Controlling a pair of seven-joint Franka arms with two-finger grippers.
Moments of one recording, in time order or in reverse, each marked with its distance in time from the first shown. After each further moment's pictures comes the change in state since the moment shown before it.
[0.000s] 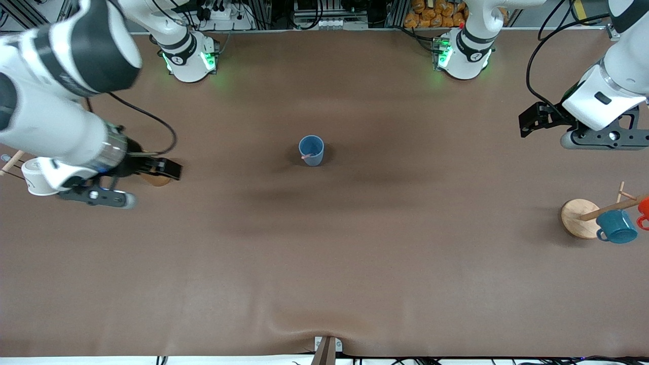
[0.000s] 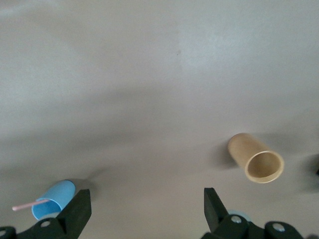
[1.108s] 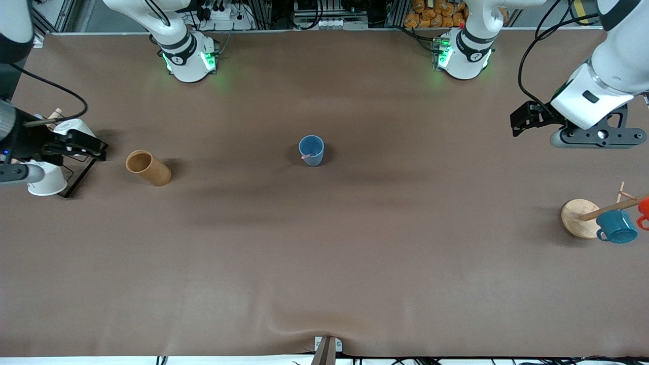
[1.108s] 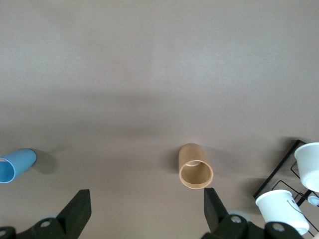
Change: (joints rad) left arm -0.017 0.000 -0.022 0.000 0.000 0.000 -0.043; right arm -0.200 -0.094 0.000 -0.025 -0.002 -0.059 -0.398
